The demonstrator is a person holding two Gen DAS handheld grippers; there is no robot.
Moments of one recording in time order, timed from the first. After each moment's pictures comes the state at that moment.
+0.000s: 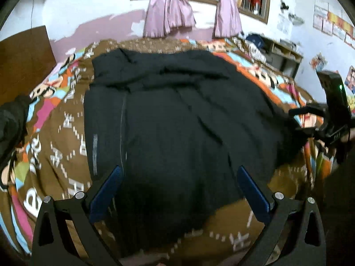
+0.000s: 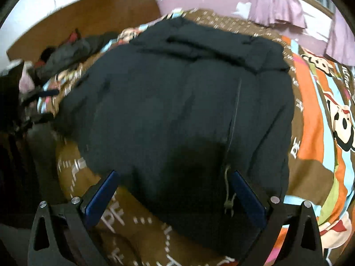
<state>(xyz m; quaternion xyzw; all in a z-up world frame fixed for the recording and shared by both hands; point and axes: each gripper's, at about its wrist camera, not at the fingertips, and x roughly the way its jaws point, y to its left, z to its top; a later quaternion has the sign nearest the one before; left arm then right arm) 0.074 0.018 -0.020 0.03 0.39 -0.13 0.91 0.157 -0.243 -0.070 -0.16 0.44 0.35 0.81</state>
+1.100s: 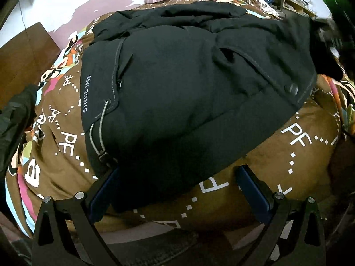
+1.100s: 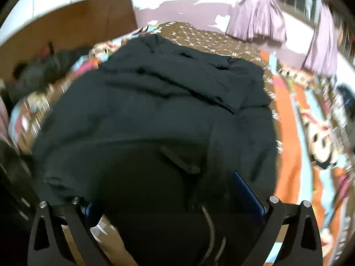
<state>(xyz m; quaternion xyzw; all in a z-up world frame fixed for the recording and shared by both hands) 0.061 0.018 -0.096 0.12 0.48 -0.08 0.87 0.231 -0.209 -0.015 -0.09 0.42 0.28 0.86</state>
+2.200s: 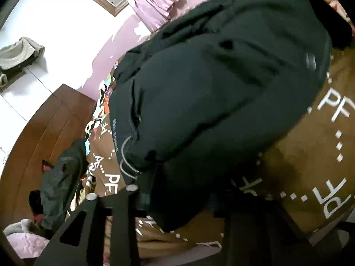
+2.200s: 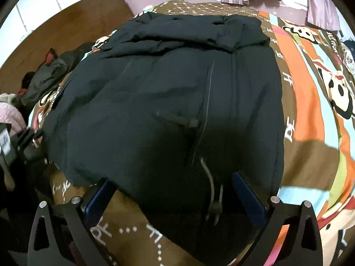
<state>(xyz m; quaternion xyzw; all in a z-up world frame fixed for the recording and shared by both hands) 0.065 0.003 -0.122 0.34 0.36 0.02 0.87 0.182 -0.272 -0.078 -0.05 0.48 0.31 0.82</state>
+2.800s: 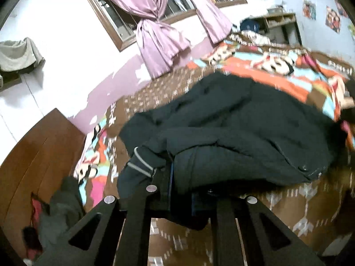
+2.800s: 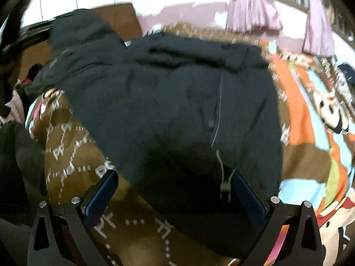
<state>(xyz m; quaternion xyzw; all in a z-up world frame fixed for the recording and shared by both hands) 0.137 -0.020 0.052 0.25 0.27 -0.07 0.92 0.138 -0.263 -0.061 -0.09 0.35 0.28 0.89</state>
